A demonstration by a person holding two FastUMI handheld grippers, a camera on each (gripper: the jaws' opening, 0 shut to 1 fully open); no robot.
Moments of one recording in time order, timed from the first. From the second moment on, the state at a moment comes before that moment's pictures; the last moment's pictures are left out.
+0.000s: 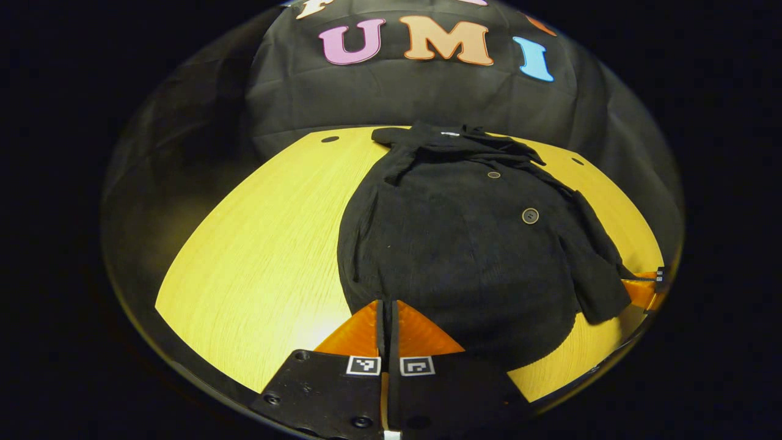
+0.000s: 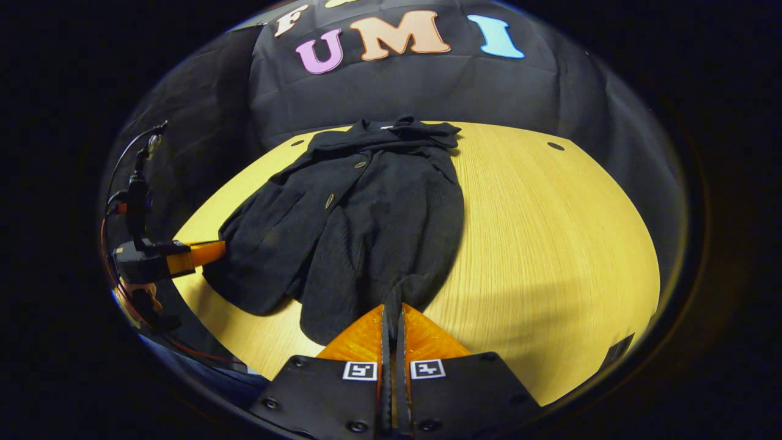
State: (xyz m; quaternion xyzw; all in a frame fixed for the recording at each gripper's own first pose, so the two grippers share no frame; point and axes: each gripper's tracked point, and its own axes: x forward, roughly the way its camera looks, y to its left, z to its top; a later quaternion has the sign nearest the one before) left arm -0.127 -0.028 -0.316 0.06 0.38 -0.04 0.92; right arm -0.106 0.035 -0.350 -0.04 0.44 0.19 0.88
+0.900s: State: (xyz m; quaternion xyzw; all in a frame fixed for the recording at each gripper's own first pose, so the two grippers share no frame) left arm -0.032 -0.035 -0.224 0.00 0.30 -0.08 0.95; right arm -0.013 0.061 -0.260 -0.06 0.33 0.17 0.93
